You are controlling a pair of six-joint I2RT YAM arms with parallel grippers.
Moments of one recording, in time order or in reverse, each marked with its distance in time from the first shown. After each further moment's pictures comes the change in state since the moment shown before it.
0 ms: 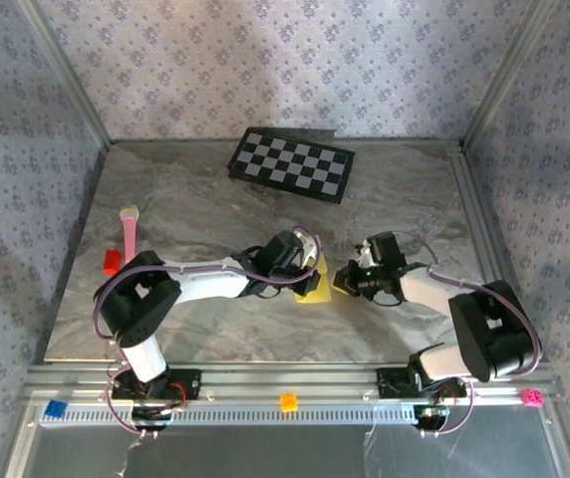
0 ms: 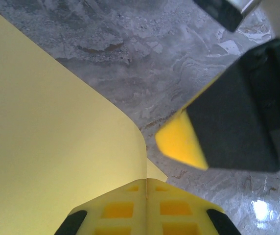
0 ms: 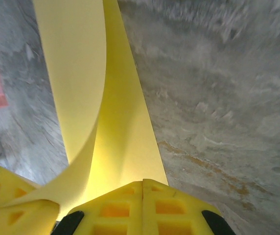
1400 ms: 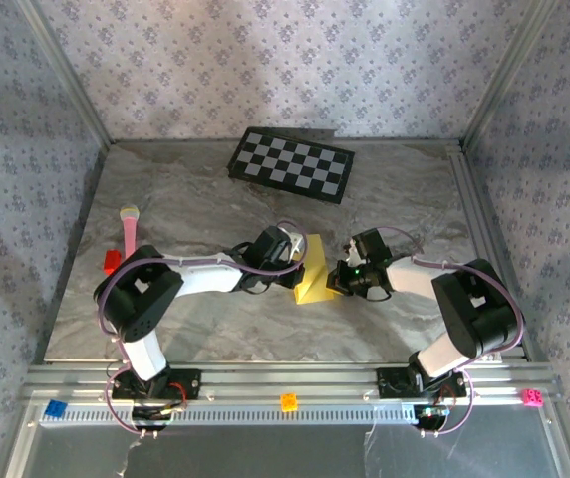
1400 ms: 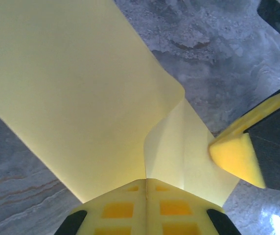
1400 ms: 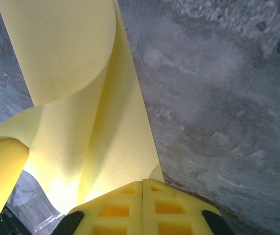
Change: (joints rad) left arm 0.092 0.023 -0.041 -0.007 -0.047 0.005; right arm 0.051 0.130 0.091 -0.049 0.064 -0.064
